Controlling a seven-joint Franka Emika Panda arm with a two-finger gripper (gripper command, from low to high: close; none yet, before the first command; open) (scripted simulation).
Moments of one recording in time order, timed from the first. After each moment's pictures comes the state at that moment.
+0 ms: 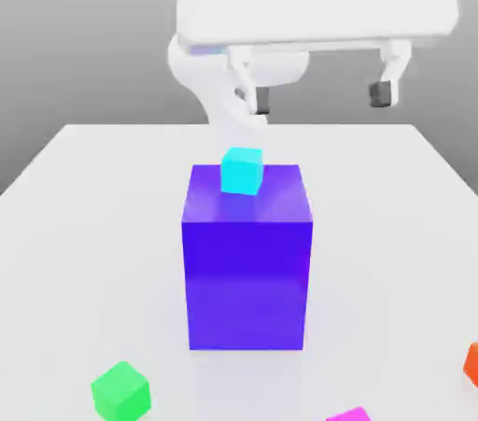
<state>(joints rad) 0.10 -0.16 0.02 -2.25 0.05 2.47 0.70</state>
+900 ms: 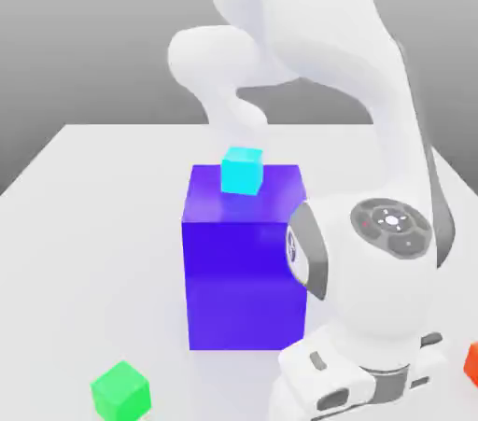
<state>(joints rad) 0.20 0.55 0.04 -2.18 -0.05 2.73 0.70</state>
